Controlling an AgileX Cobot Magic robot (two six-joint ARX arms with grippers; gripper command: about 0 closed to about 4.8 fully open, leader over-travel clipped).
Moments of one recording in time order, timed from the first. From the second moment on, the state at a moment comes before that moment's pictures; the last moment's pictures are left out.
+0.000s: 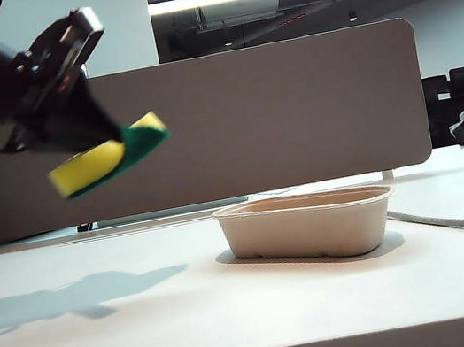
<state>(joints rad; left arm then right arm) -0.32 1.39 0.91 -0.19 0.56 0.10 0.84 0.26 0.00 0.01 0.21 0.03</state>
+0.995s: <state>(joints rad) -0.66 1.73 1.15 0.04 0.23 0.12 0.84 0.26 0.00 0.01 0.21 0.03</state>
